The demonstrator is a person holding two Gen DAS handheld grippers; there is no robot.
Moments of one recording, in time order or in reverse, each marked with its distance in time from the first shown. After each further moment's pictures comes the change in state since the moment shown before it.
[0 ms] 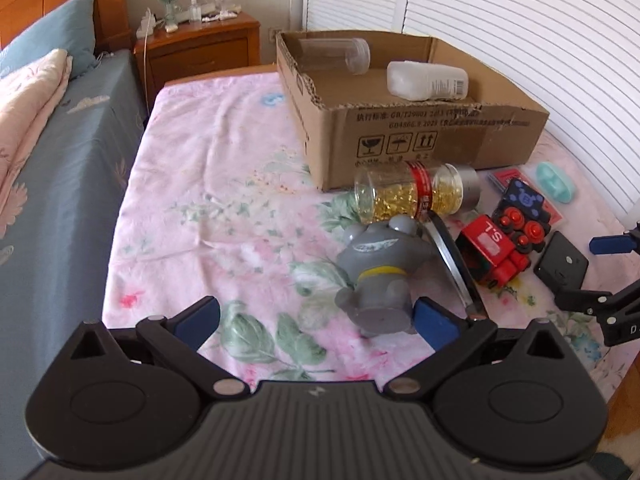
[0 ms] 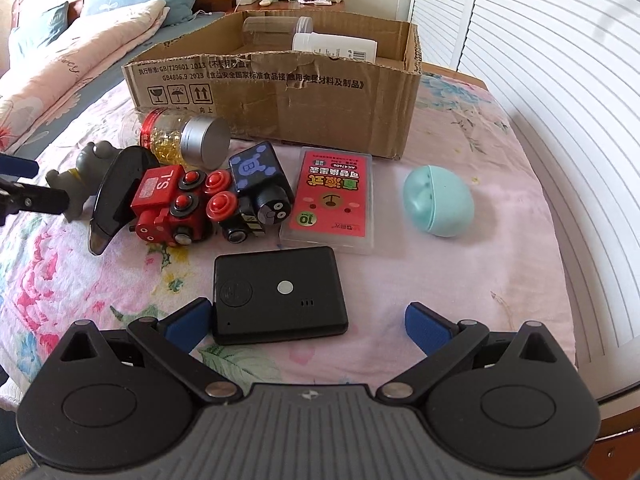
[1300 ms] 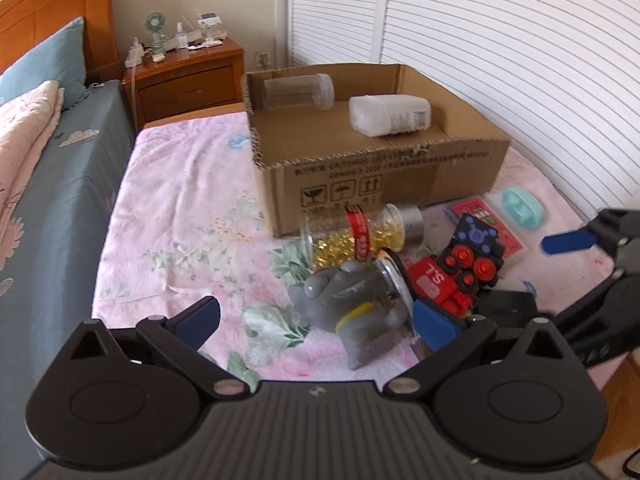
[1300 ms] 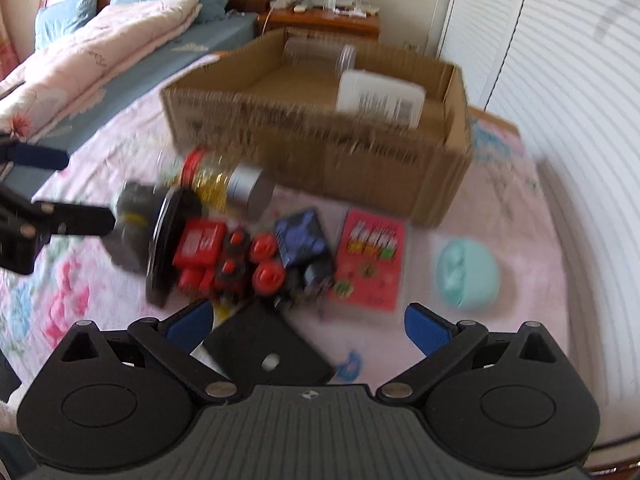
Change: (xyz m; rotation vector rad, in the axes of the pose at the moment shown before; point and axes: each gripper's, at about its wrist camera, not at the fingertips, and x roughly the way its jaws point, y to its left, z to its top) left arm -0.019 -0.039 0.019 0.033 -0.057 -0.011; right arm -0.001 0.029 0.035 -0.104 0.017 0.042
